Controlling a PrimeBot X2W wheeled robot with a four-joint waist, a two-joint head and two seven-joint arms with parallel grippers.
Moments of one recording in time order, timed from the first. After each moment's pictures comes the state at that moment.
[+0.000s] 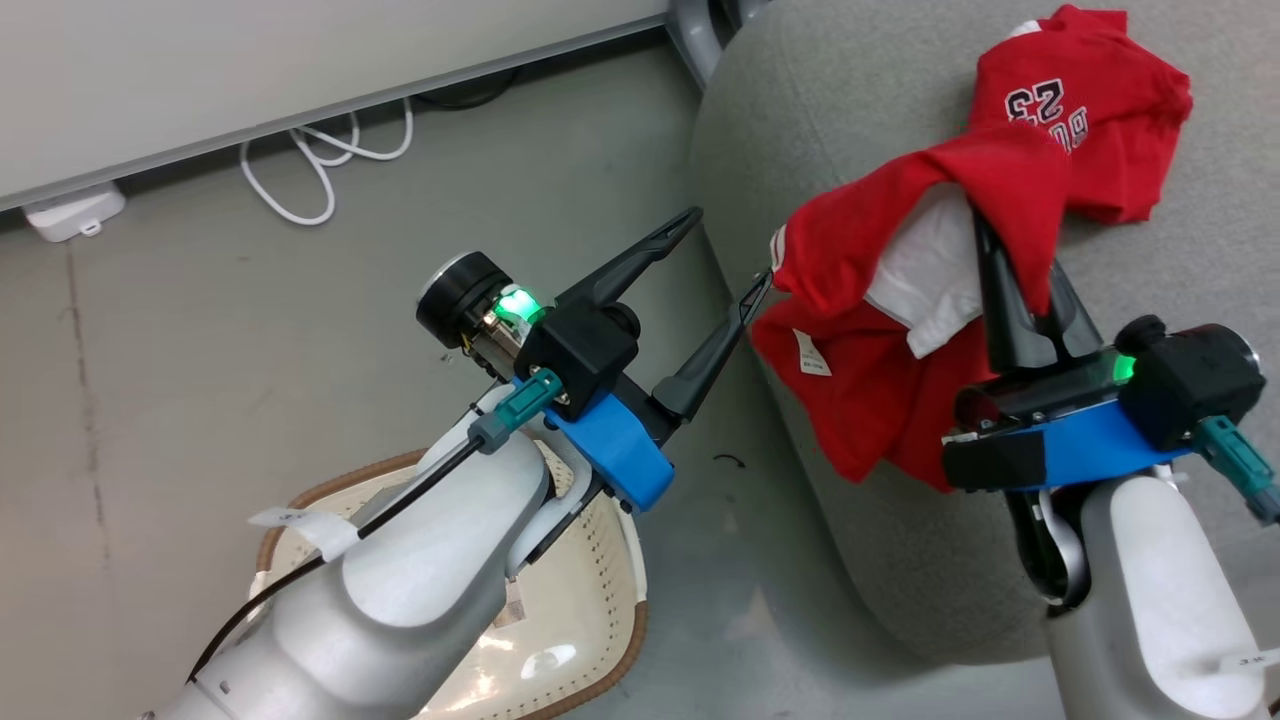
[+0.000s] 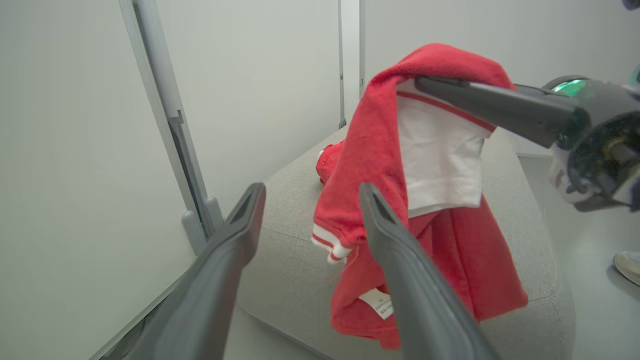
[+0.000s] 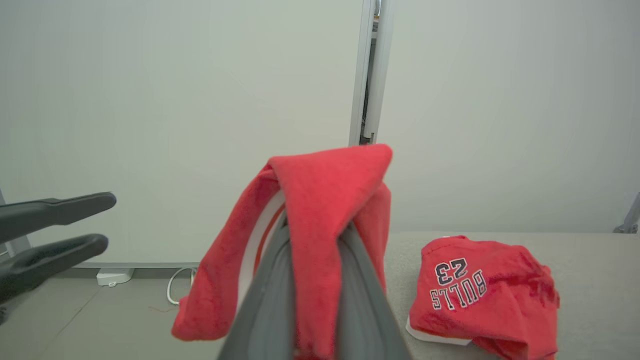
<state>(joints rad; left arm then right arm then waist) -0.78 0.20 -0.90 0.43 -0.46 -0.09 -0.26 -0.42 -0.05 0.05 0.16 0.07 0.13 -0.26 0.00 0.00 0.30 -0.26</state>
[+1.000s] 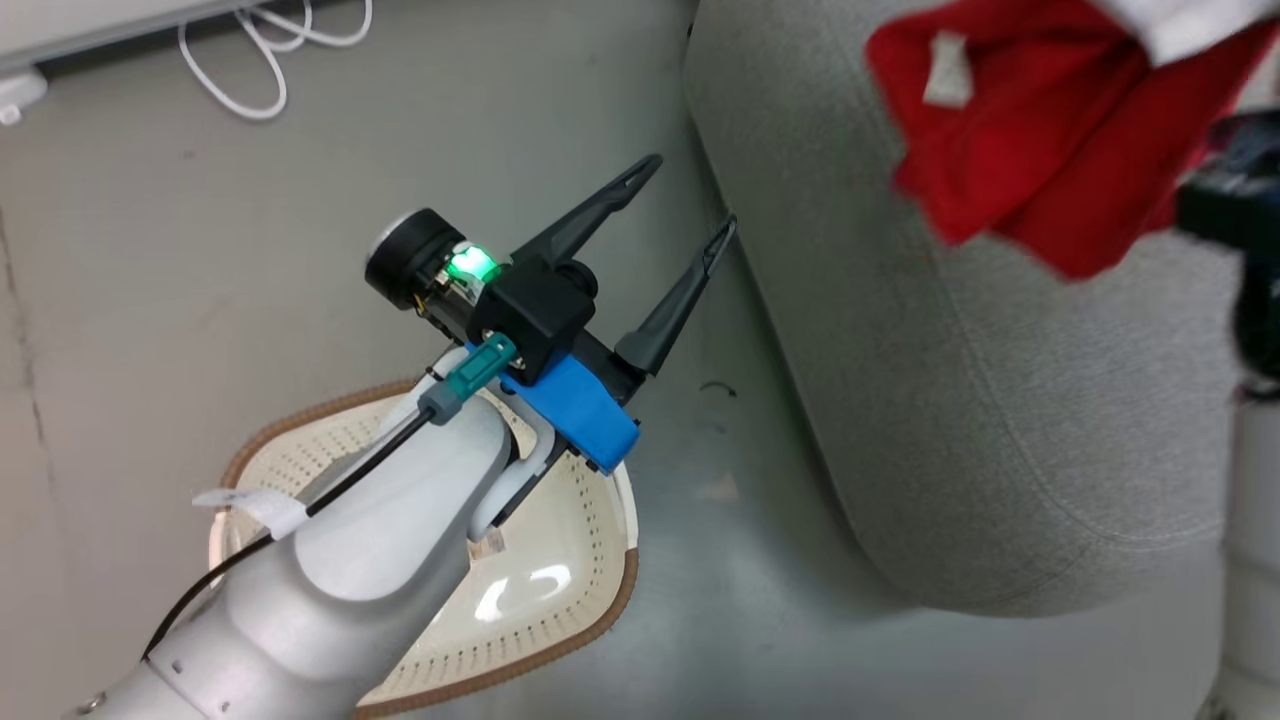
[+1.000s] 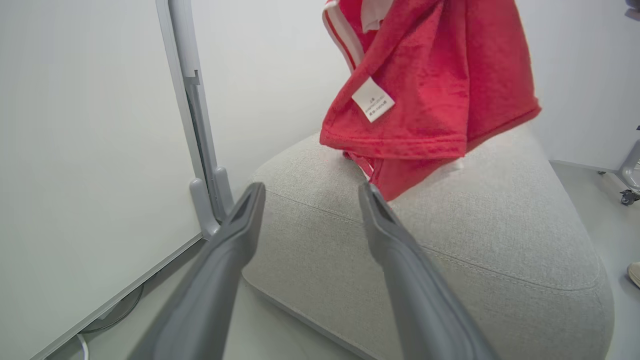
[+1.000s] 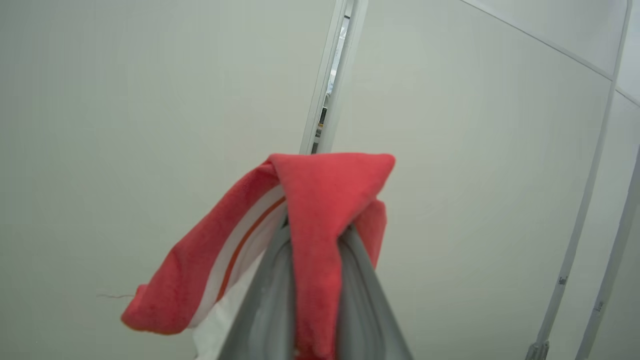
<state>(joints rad) -0.81 0.24 -0.88 0.40 -0.46 -0.08 -0.26 -0.69 -0.12 -0.13 0.05 0.01 0.13 -0.26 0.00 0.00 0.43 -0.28</state>
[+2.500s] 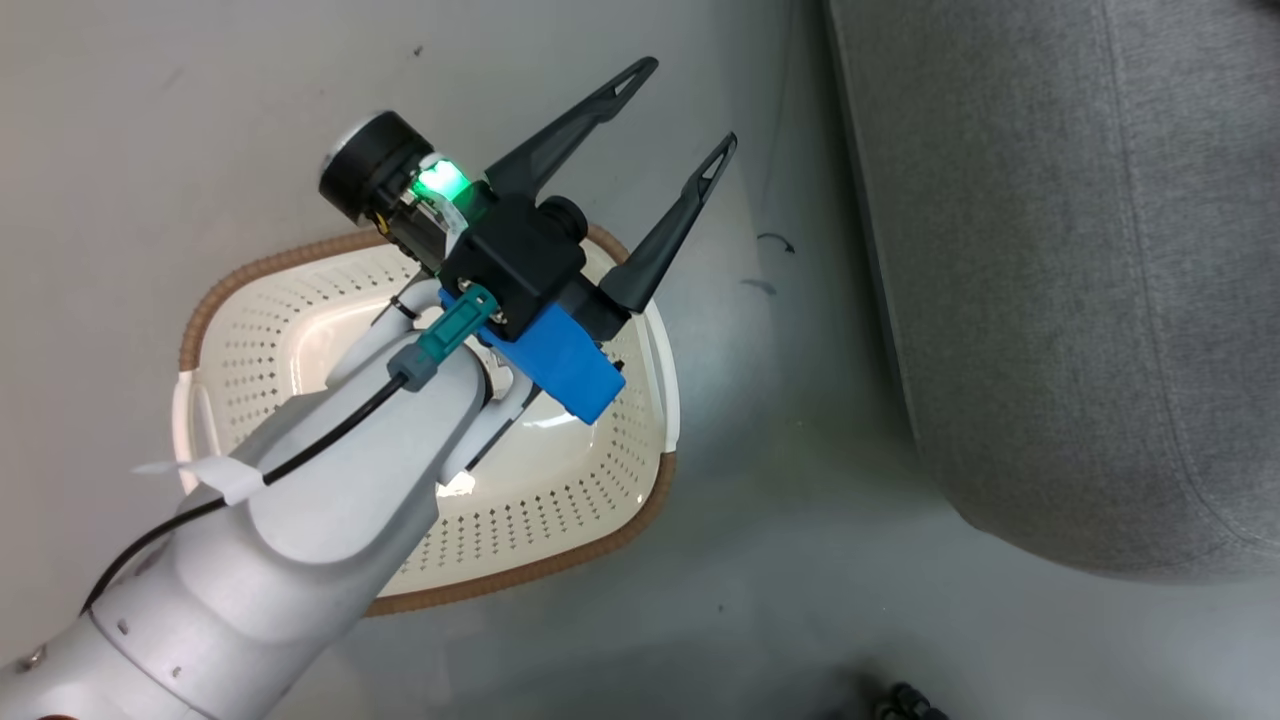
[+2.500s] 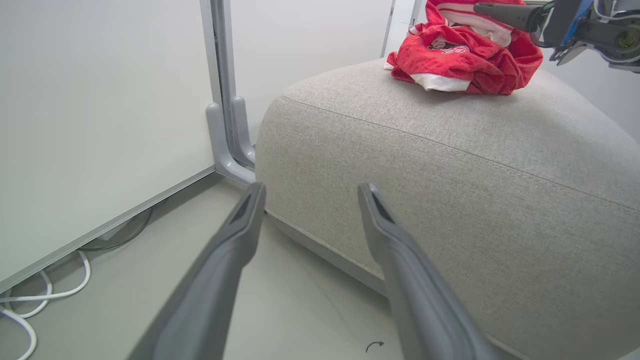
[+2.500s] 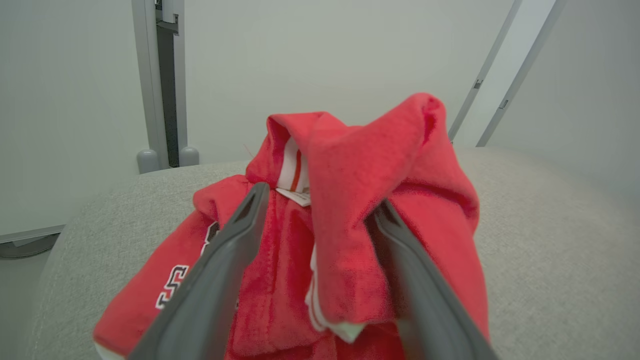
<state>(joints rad) -0.92 0.32 -0.89 0.32 -0.41 -0.06 -0.25 -0.91 -0.31 -0.49 0.58 0.05 0.13 -0.26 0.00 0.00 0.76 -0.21</state>
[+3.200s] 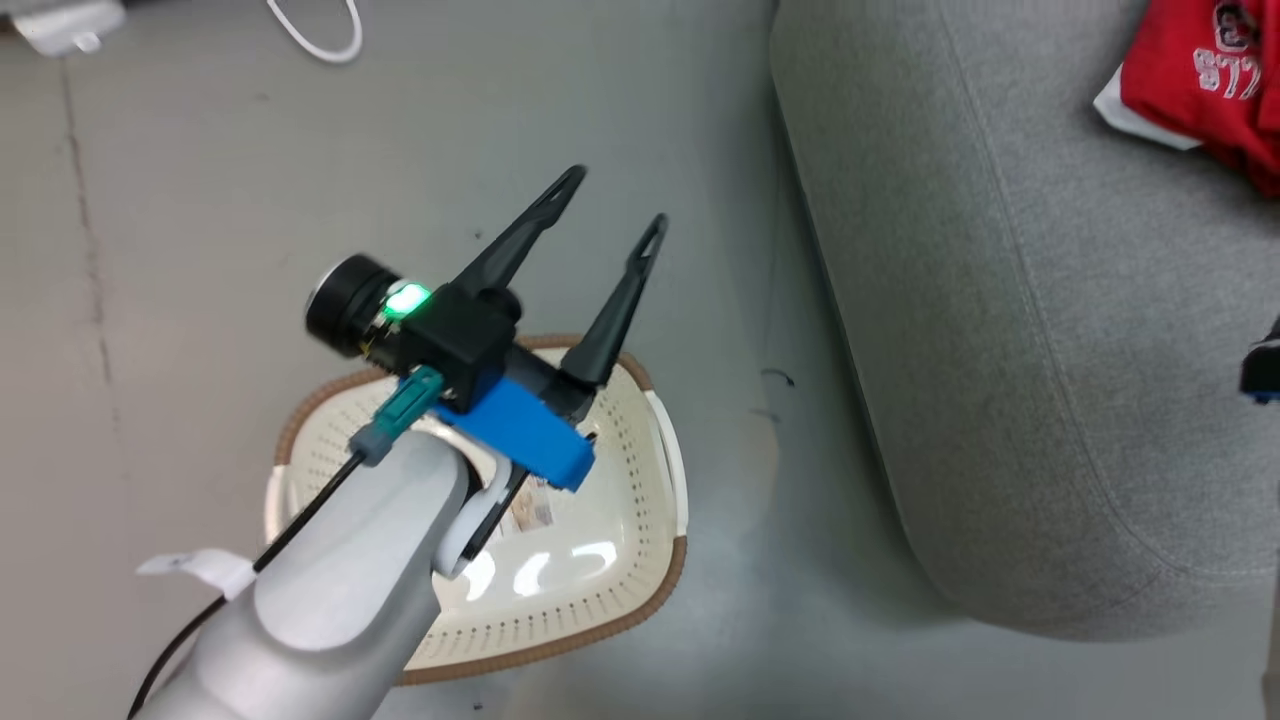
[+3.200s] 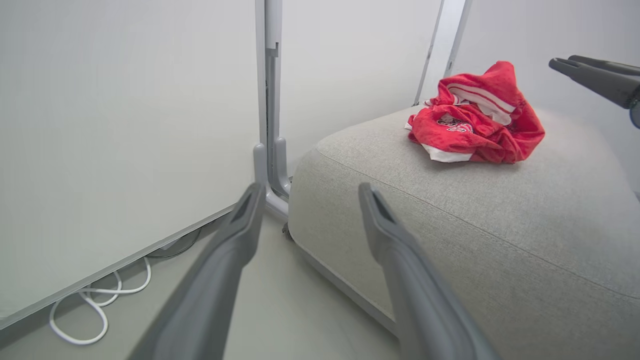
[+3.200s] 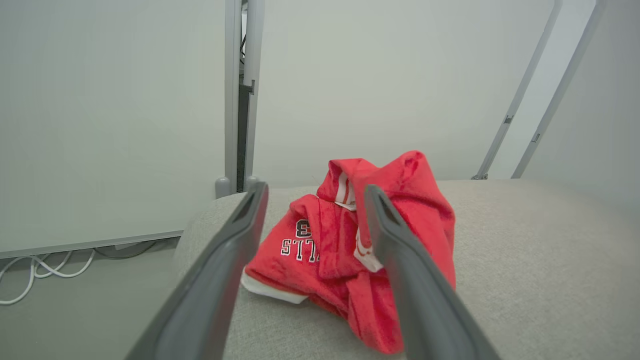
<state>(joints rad) -0.71 0.27 -0.76 0.32 -0.44 -0.03 -0.26 -0.53 -0.18 -0.38 0.28 0.05 0.13 -0.26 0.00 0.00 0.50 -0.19</state>
